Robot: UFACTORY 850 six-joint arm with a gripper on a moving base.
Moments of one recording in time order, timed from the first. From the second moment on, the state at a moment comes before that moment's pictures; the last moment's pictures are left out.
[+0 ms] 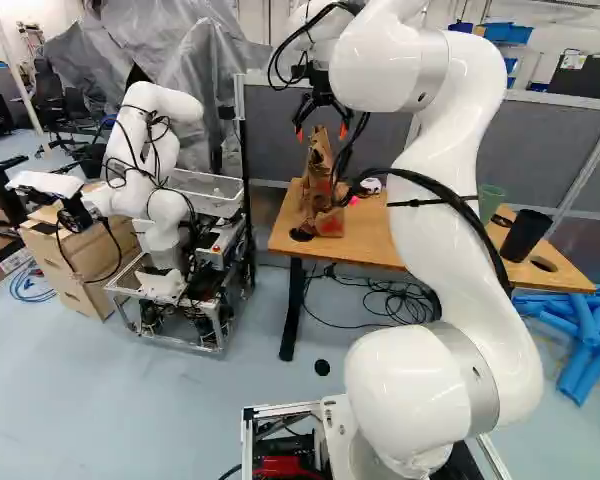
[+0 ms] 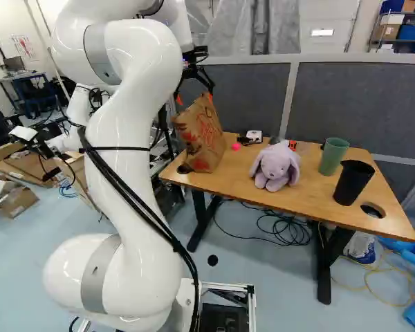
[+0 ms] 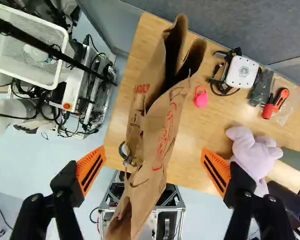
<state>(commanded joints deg) 1.9 -34.2 -115.8 -4.3 -70.7 0.0</state>
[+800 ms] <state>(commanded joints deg) 1.9 -34.2 -115.8 -4.3 -70.7 0.0</state>
